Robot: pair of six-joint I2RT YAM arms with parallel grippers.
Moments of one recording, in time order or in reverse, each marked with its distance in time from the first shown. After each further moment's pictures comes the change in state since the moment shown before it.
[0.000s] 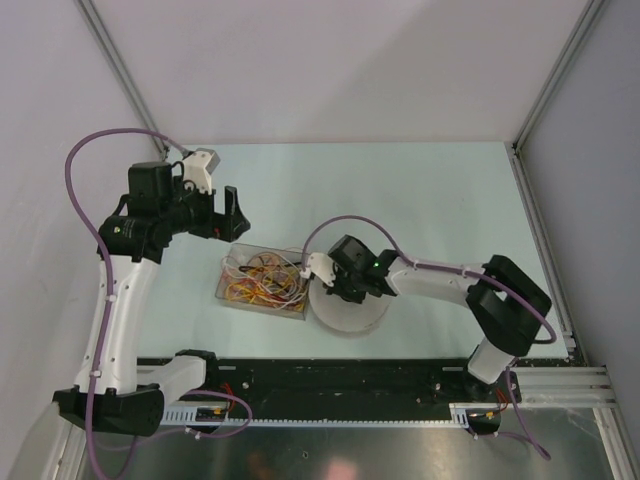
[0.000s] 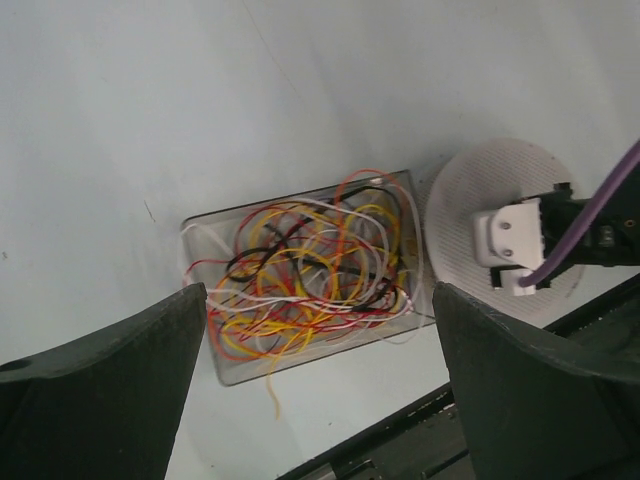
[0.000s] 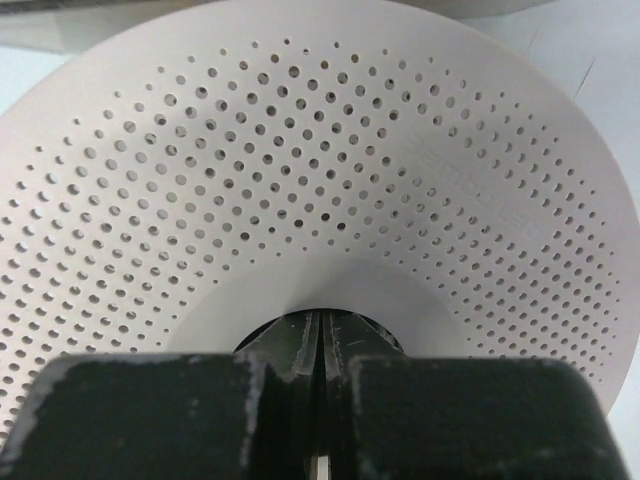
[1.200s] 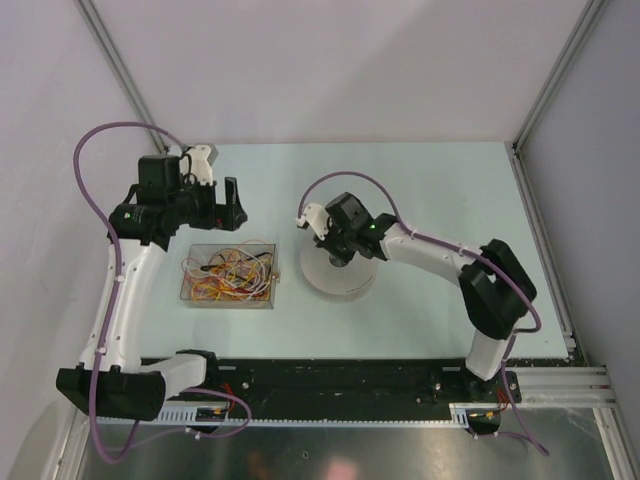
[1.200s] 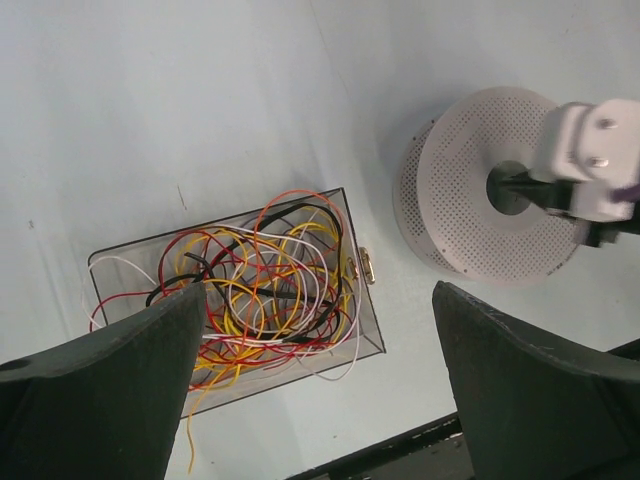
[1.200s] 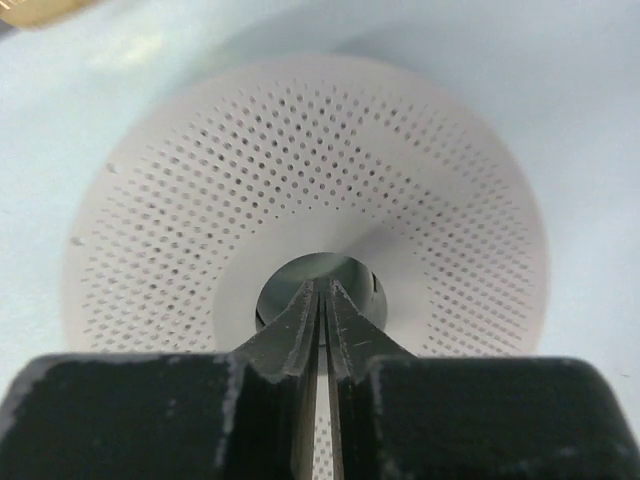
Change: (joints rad) left arm 0.000 0.080 0.000 0.046 -0.117 -0.079; right arm -0.130 0.179 0.326 -0.014 -0.012 0.069
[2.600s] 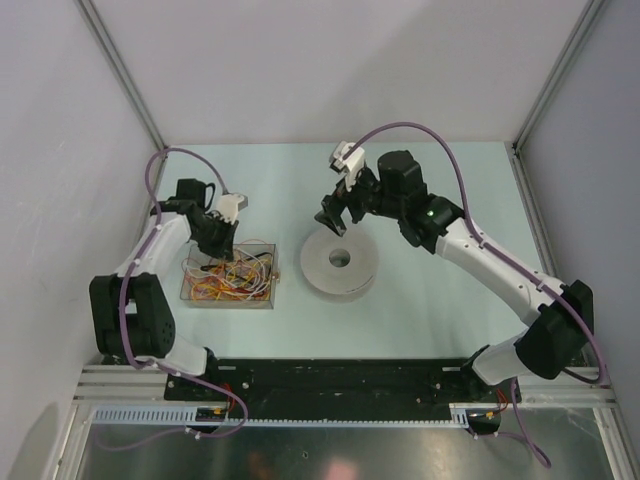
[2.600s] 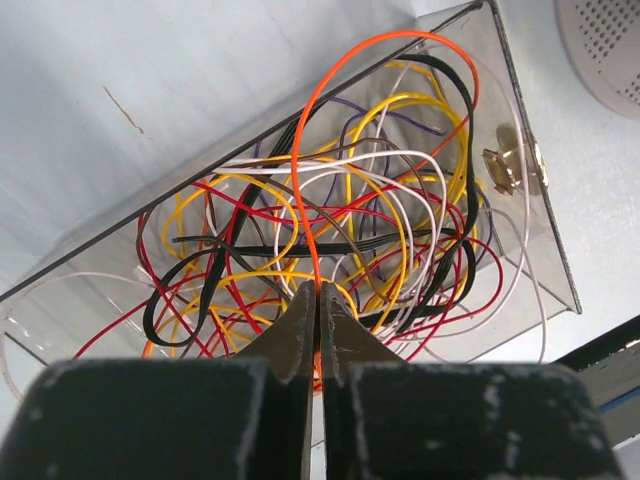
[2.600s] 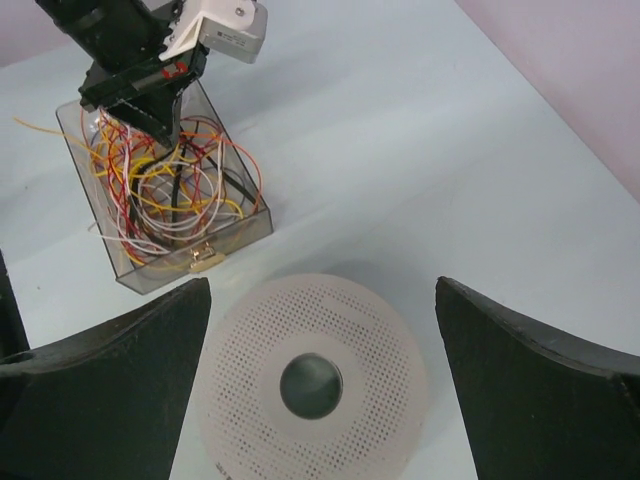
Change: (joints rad) left arm 0.098 0.335 -0.275 0.074 0.075 0.458; right arm -0.103 -0.367 0.058 0.166 -0.232 0.165
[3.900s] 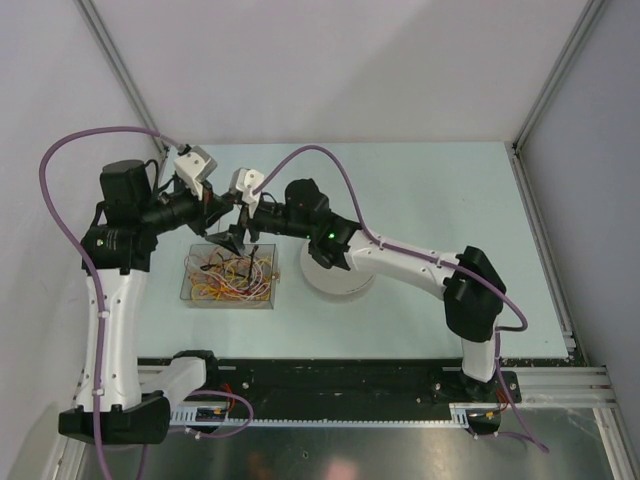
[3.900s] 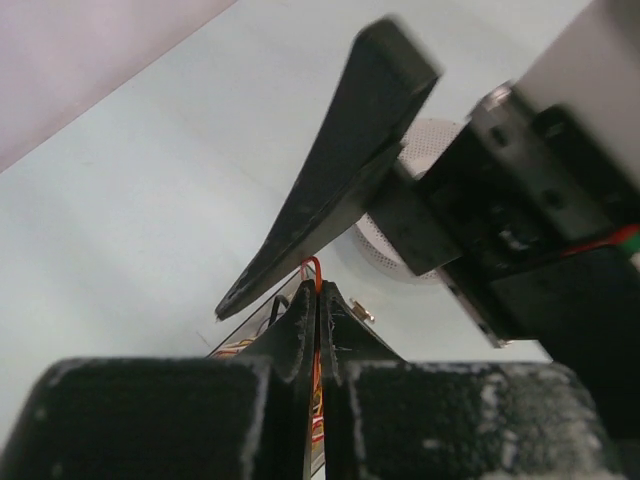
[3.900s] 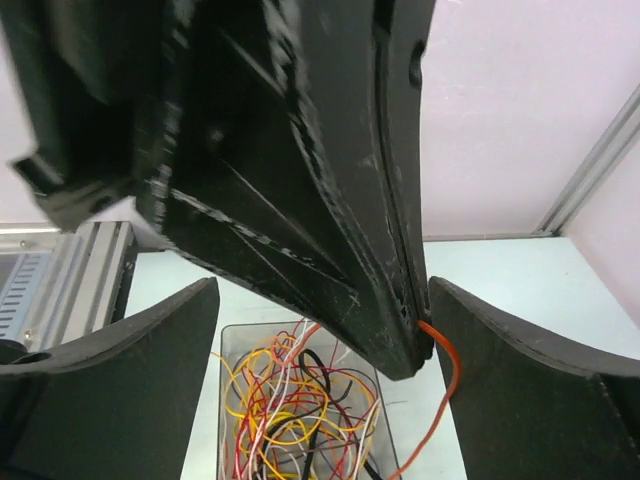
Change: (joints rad) left arm 0.002 -0.468 0.299 -0.028 0.374 -0.053; right arm 0.341 0.431 0.261 0.605 -0.061 0.065
